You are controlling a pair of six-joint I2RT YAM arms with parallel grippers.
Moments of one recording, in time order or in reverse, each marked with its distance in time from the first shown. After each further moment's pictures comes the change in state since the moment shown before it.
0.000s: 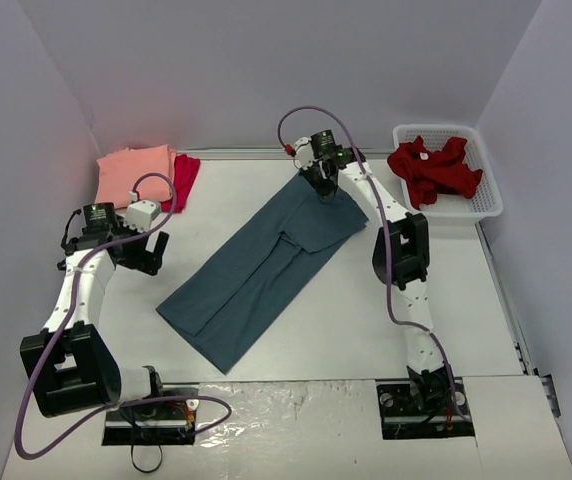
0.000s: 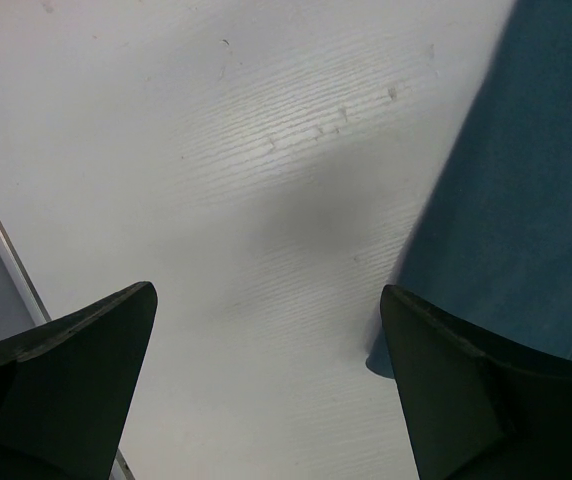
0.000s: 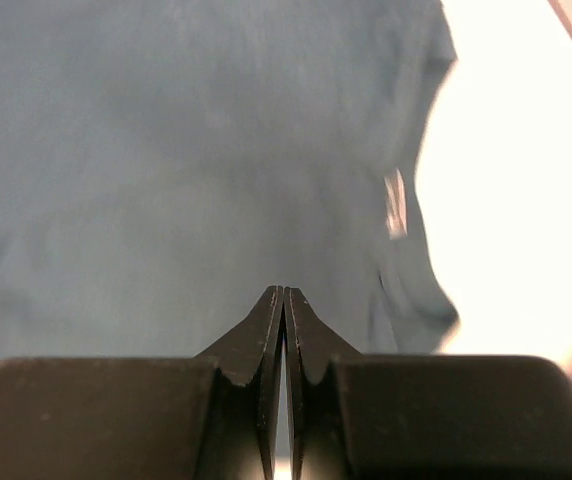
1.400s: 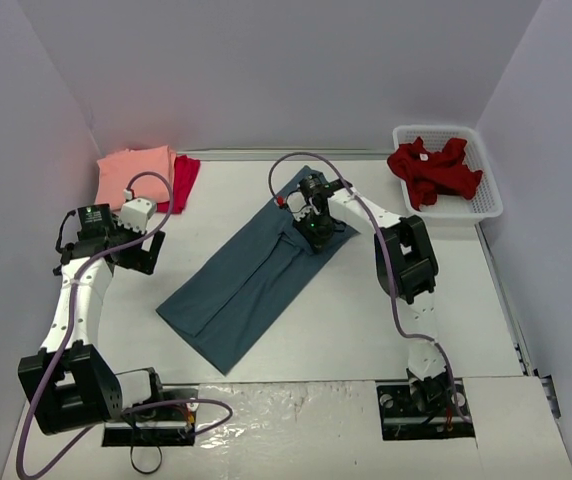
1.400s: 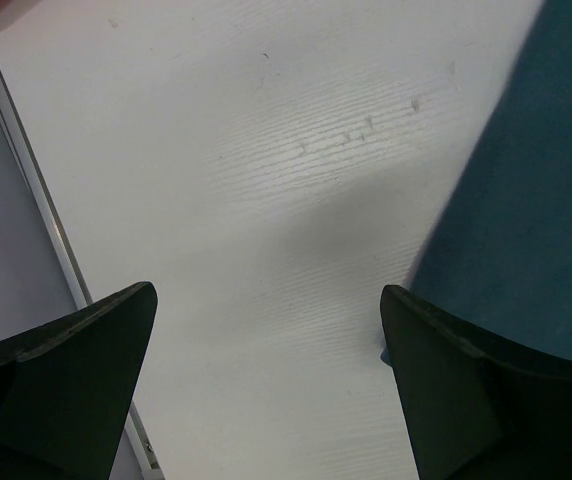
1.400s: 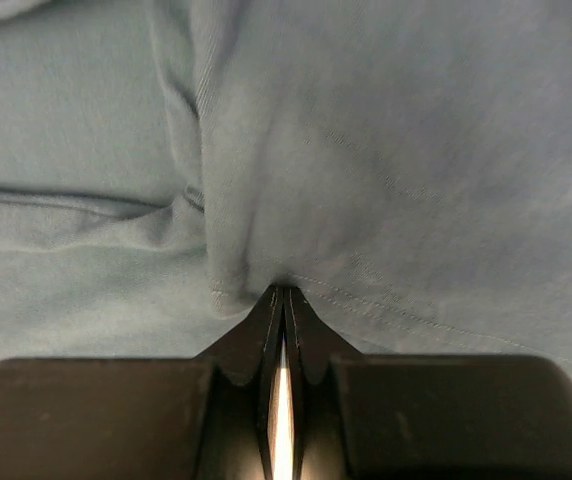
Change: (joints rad) left arm 0.000 -0.083 -0.003 0.000 -0.052 -0.007; right arm 0.092 -0.242 -0.553 -0.055 -0.159 0.079
